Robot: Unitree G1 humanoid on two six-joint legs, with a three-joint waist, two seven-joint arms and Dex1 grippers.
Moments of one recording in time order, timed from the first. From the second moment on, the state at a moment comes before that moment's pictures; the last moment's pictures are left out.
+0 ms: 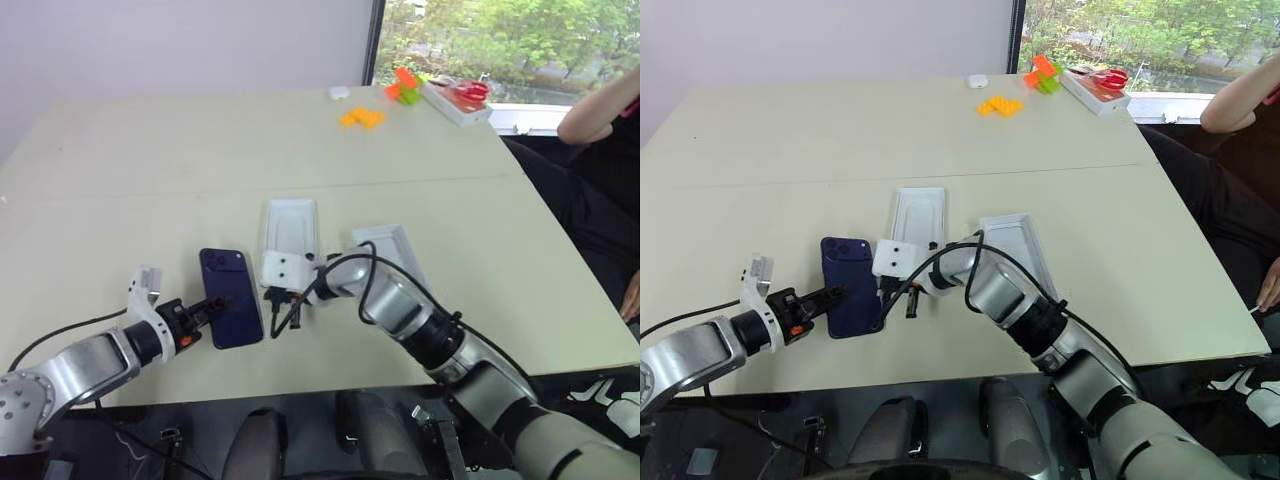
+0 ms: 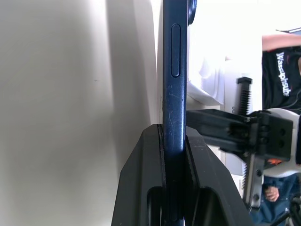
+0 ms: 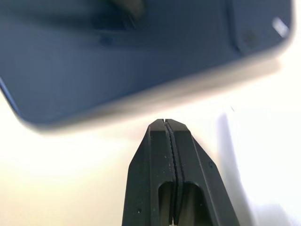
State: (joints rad) left arm 0.18 0.80 0.30 -0.33 -1.97 0.86 0.27; right arm -0.72 -0.26 0.61 0.00 -0.11 0.65 0.94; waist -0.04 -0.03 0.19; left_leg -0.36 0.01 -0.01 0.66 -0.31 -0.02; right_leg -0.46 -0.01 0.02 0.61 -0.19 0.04
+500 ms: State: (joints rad) left arm 0.16 0.79 0.43 -0.31 -1.96 0.85 0.25; right arm -0.79 -0.36 0.50 -0.09 -0.05 0.63 0.95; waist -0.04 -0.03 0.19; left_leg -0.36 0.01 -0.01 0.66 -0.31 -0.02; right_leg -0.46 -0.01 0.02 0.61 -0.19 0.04
